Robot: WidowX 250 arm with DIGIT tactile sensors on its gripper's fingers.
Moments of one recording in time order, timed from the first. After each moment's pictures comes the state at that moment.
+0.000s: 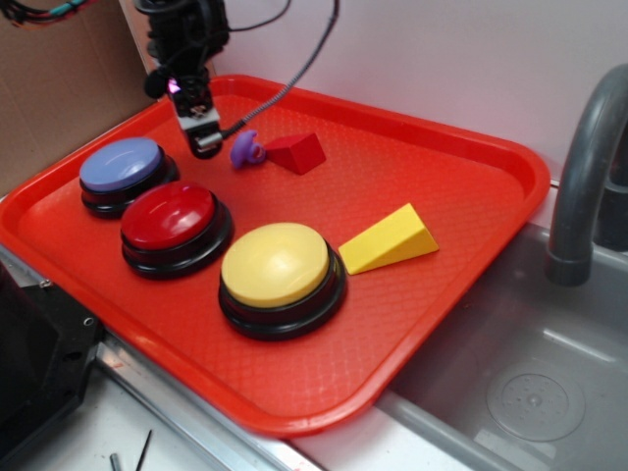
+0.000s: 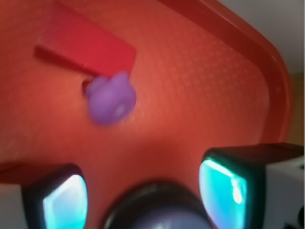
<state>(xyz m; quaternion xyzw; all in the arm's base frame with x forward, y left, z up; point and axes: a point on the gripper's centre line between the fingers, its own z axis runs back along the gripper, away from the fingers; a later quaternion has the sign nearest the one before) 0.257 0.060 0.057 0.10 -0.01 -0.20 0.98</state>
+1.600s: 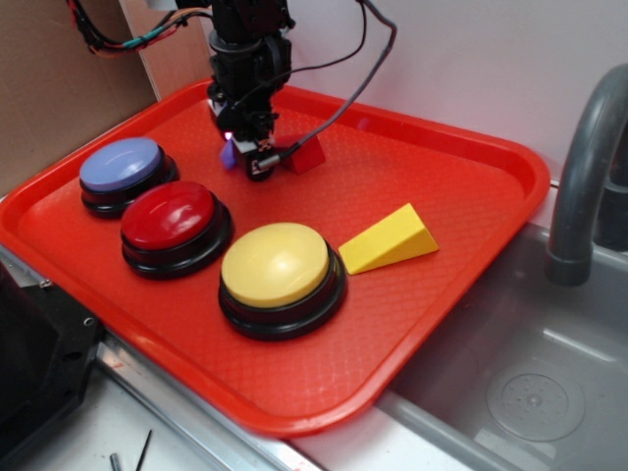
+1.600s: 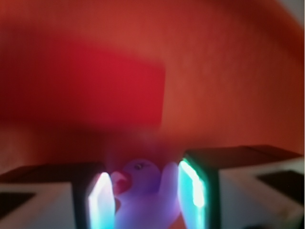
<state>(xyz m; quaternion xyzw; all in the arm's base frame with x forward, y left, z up) 0.268 0.046 0.031 0.12 0.05 -0.11 0.99</state>
